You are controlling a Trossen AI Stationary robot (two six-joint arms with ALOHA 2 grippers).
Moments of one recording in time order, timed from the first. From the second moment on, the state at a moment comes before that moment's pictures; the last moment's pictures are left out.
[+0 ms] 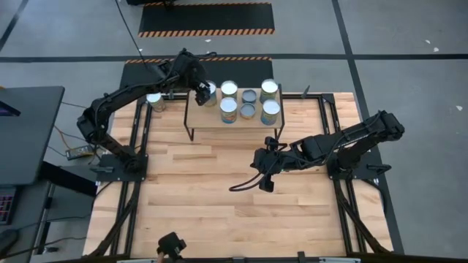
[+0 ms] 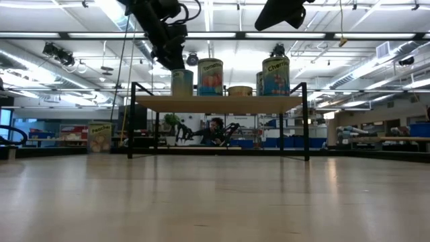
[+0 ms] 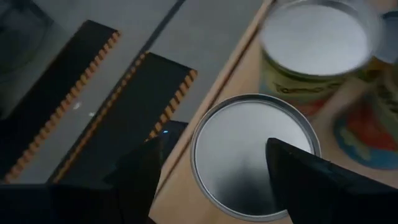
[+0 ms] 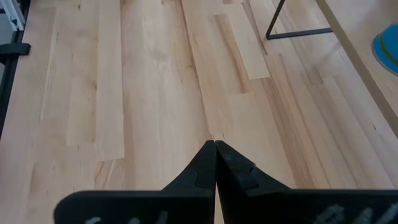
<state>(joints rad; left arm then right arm) 0.67 1.56 1.49 -0.72 -0.11 0.24 0.30 1.47 1.27 -0.62 0.34 0.35</state>
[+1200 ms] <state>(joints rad) 0.66 1.47 1.67 -0.82 -0.26 0.23 0.29 1.47 1.27 -0.52 0.46 0.15</state>
